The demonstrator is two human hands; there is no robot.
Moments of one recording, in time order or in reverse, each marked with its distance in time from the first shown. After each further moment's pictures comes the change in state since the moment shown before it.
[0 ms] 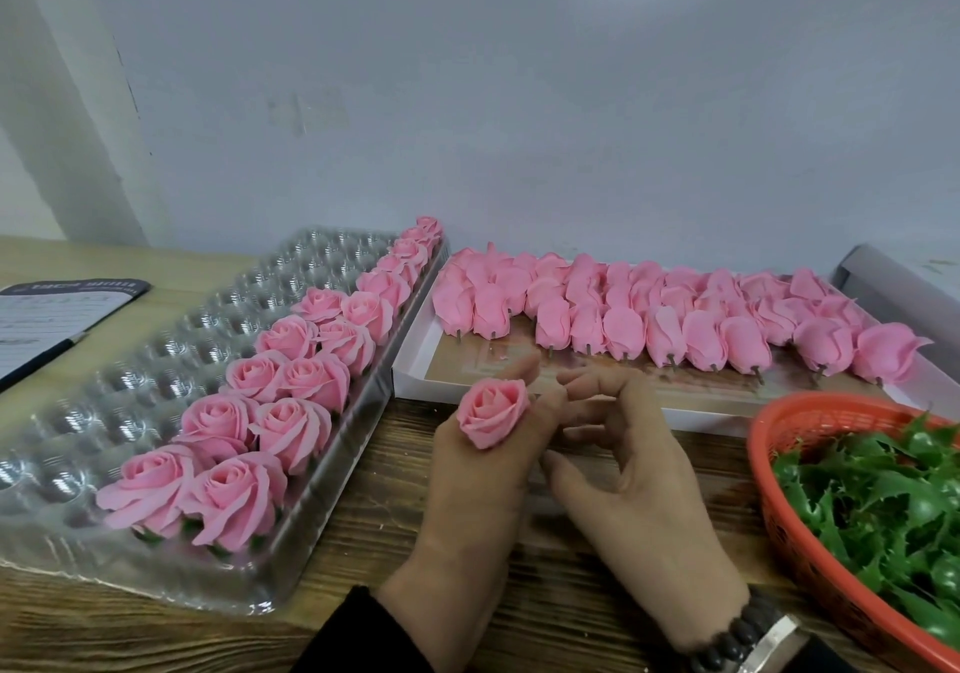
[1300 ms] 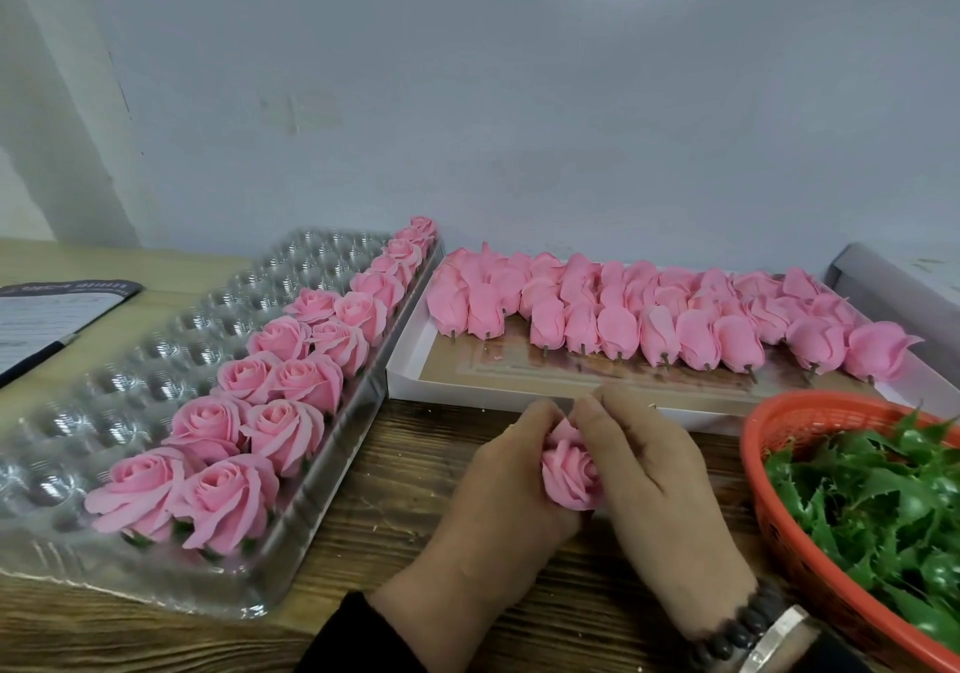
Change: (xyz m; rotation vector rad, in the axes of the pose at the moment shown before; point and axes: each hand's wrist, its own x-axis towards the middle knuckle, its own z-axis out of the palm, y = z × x) left_hand 0.003 -0.010 -0.008 0.774 -0.333 0.147; right_hand 0.004 -0.004 -0.009 -0.140 0.072 -0.029
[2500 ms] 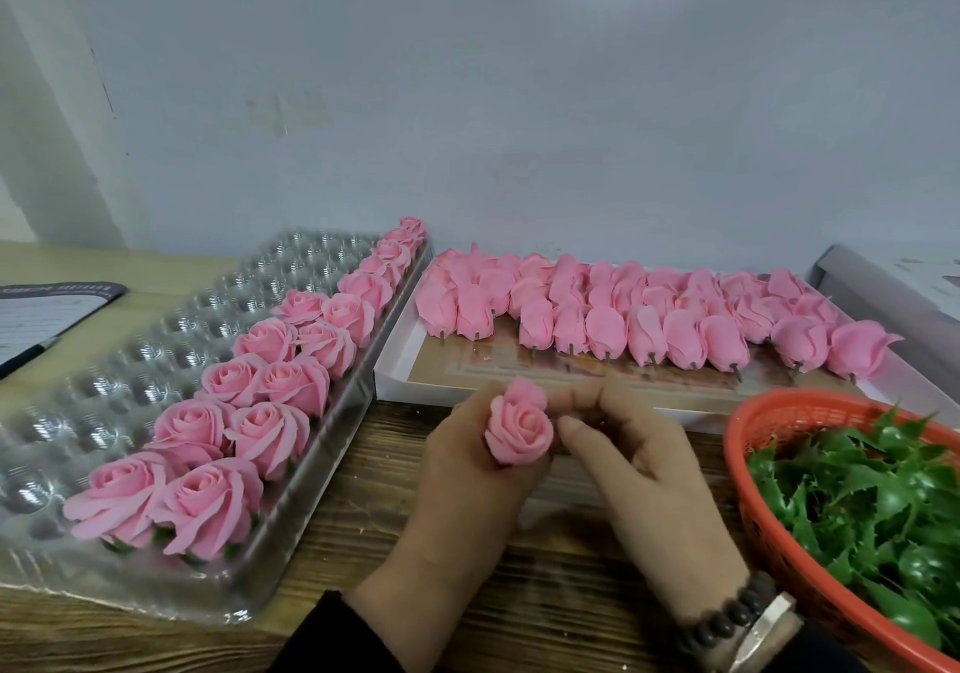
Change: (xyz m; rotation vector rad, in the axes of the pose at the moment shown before) left_hand 0.001 0.011 -0.007 -0.313 0.226 0.034; right_hand 0.002 -0.001 -0.006 0.256 -0.101 0.085
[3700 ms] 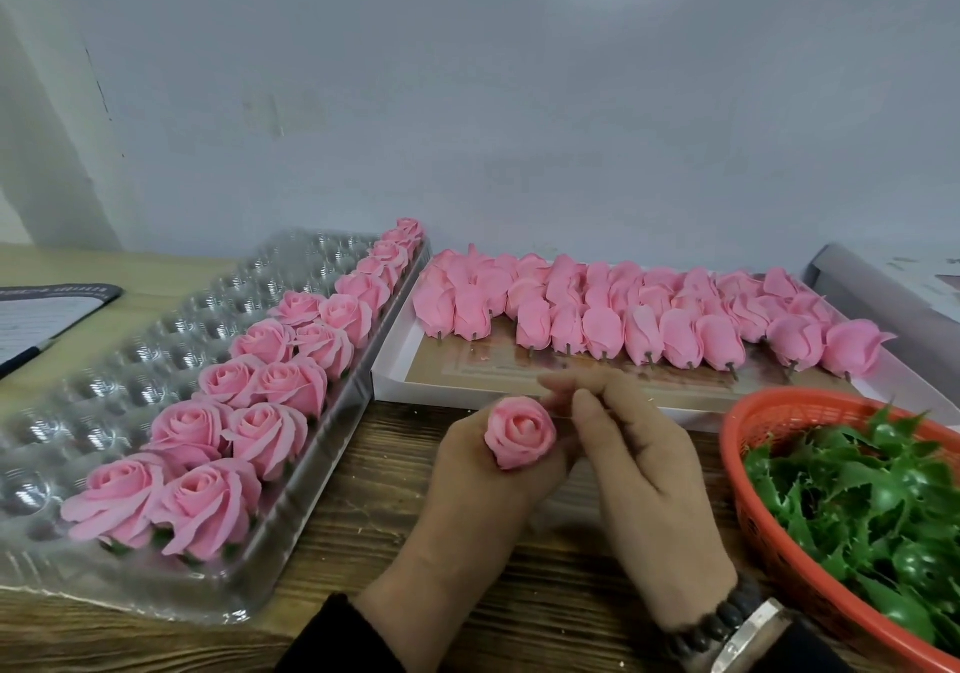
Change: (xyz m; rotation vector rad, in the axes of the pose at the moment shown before) left_hand -0.003 0.007 0.006 -0.102 -0.070 -0.113; right_hand -0.003 -0.003 0.005 -0.063 0.102 -0.136
